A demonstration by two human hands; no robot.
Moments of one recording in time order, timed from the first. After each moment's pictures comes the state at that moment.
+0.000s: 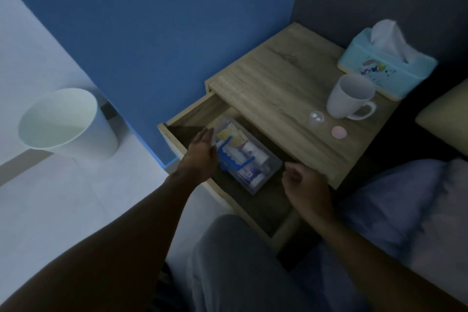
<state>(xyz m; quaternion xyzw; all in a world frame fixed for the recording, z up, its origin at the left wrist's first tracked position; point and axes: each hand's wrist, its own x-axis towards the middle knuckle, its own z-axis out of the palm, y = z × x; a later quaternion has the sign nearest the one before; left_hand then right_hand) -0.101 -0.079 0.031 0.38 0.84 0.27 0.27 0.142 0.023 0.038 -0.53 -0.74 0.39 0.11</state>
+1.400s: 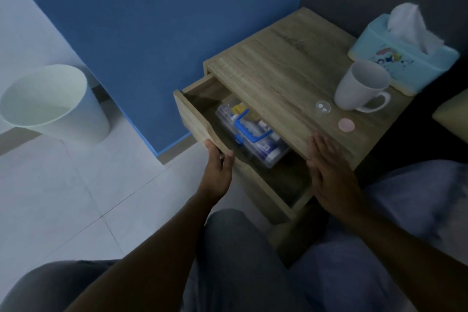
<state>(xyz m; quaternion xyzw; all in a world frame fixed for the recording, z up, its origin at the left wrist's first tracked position) -0.030 -0.078 -0.060 0.24 0.70 0.55 0.38 0.192 0.088 -0.001 -0.32 -0.94 0.12 0.07</state>
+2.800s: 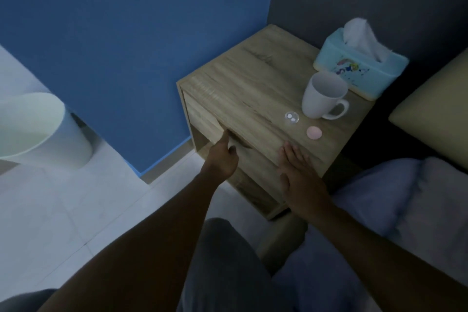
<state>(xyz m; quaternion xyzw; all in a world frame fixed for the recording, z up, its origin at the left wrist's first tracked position) -0.025 0.013 -0.012 0.32 0.80 0.38 0.33 0.182 0.086 0.005 -0.35 -0.93 0.13 0.00</state>
